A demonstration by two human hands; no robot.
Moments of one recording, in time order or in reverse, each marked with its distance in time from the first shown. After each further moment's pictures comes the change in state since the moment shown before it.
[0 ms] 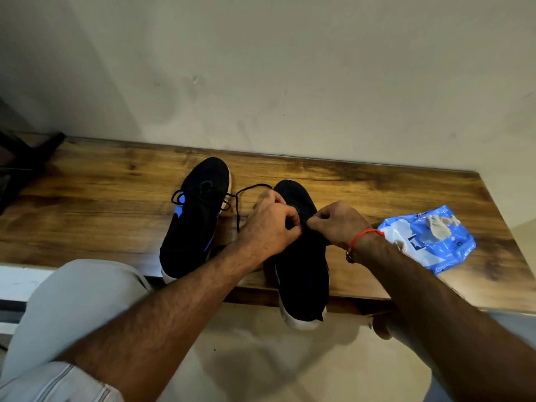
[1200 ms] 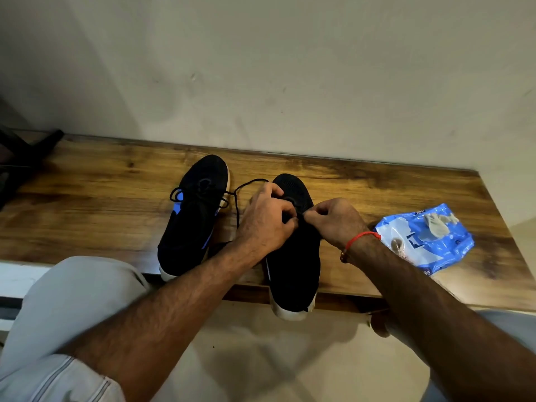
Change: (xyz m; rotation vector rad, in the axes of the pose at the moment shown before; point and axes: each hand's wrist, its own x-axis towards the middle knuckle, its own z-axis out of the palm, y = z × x) left_hand 0.003 -0.004 0.006 0.018 0.117 0.003; right_hand -0.008 -0.005 0.005 0.077 0.093 -0.044
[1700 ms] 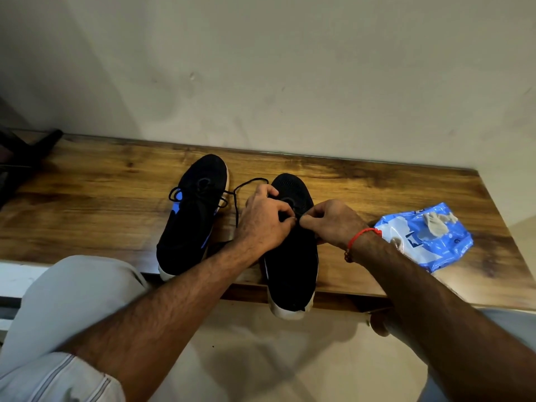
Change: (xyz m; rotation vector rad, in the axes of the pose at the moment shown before) left_hand 0.001 0.000 0.000 -0.037 -0.036 -0.073; right_hand 0.004 0.002 -0.001 -0.024 -0.127 0.017
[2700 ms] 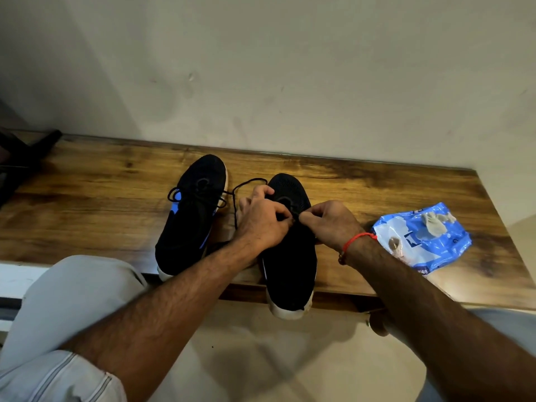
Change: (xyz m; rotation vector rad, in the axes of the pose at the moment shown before) left_hand 0.000 0.007 -0.004 0.002 -0.054 -0.131; right_hand 0.002 0.005 0.008 0.082 0.068 0.003
